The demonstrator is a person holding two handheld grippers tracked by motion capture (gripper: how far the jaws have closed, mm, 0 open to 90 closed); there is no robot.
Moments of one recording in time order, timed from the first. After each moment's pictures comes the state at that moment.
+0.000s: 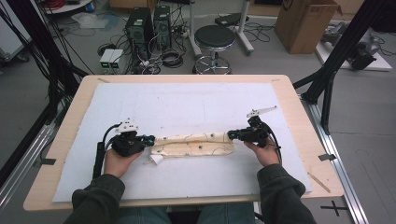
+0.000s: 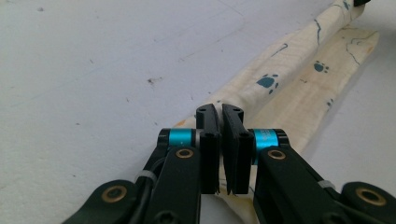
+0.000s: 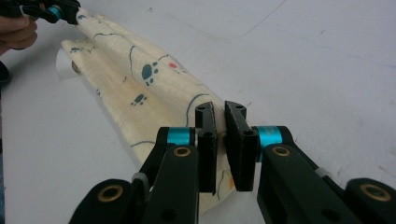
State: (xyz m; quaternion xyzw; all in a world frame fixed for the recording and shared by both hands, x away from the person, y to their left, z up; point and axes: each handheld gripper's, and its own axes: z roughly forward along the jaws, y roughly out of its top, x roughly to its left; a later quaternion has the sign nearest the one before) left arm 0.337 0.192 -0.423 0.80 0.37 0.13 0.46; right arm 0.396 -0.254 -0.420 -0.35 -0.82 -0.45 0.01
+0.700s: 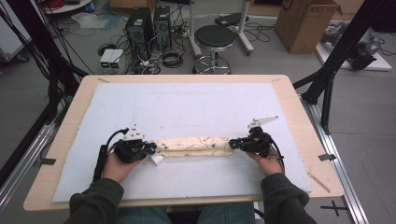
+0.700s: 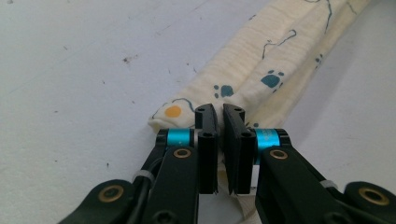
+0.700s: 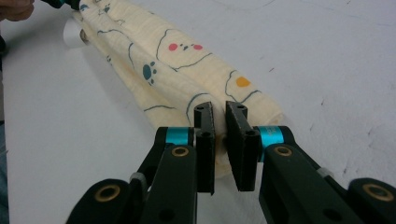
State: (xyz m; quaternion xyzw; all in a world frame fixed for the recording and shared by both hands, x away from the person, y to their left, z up) left arm 0.322 0.180 -0.424 0.84 0.33 0.15 0.40; right arm 0.368 -0.257 -0.431 -0.33 -0.83 -0.44 0.00
